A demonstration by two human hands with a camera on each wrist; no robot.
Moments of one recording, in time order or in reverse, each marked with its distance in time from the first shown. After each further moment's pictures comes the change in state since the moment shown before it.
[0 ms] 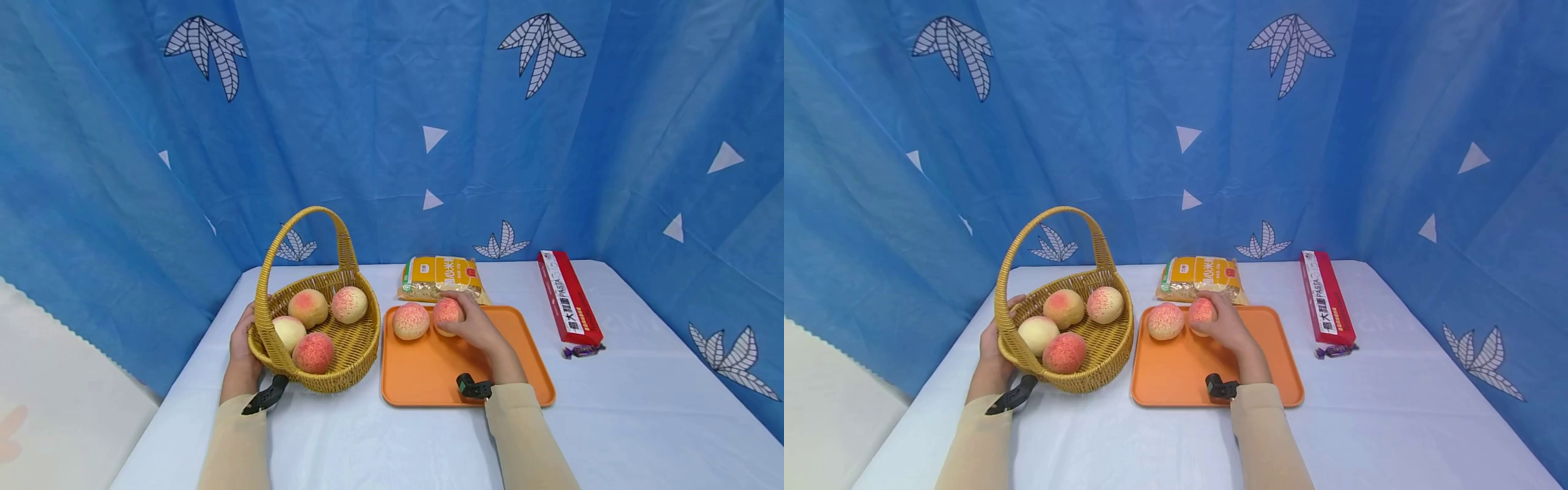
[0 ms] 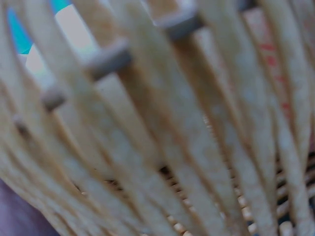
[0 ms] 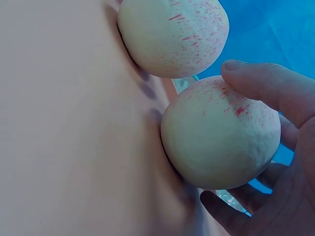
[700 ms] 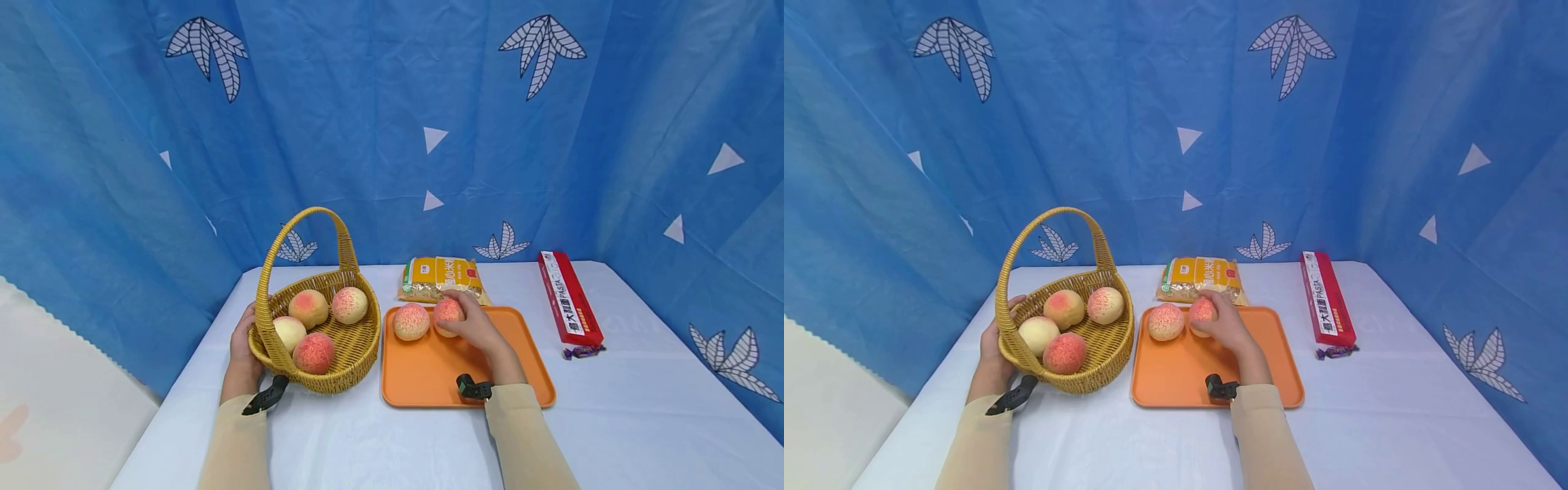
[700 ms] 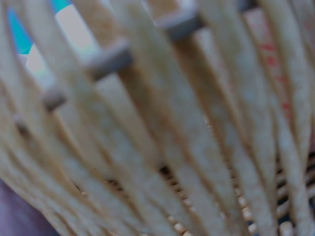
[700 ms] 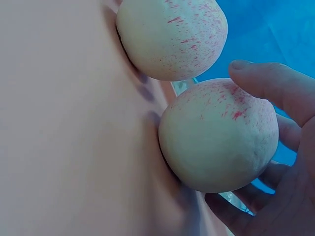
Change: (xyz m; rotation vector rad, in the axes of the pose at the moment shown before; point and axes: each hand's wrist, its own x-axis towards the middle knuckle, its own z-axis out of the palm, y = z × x) left_hand 0.001 0.000 -0.003 -0.012 -0.015 0.010; right_hand 0.001 -0.001 -0.001 -0.003 0.014 -0.033
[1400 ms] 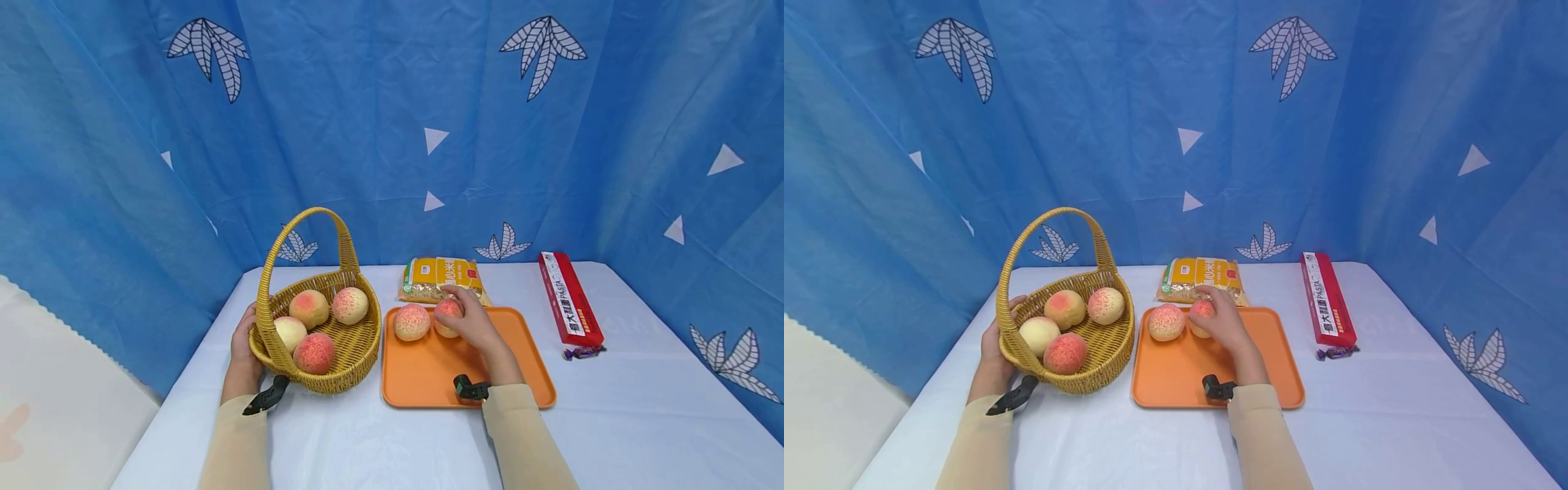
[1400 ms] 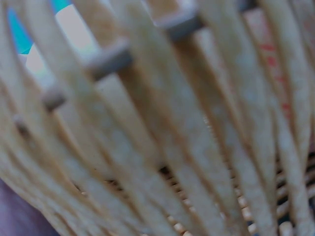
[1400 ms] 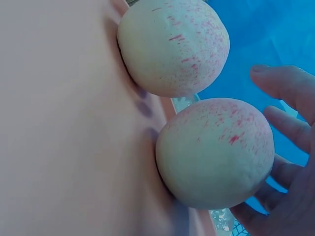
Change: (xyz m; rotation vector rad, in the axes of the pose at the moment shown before) left_hand 0.004 -0.002 -0.002 -0.026 0.025 -0.019; right_hand -0.001 -0.012 0.002 -0.044 0.065 -0.112
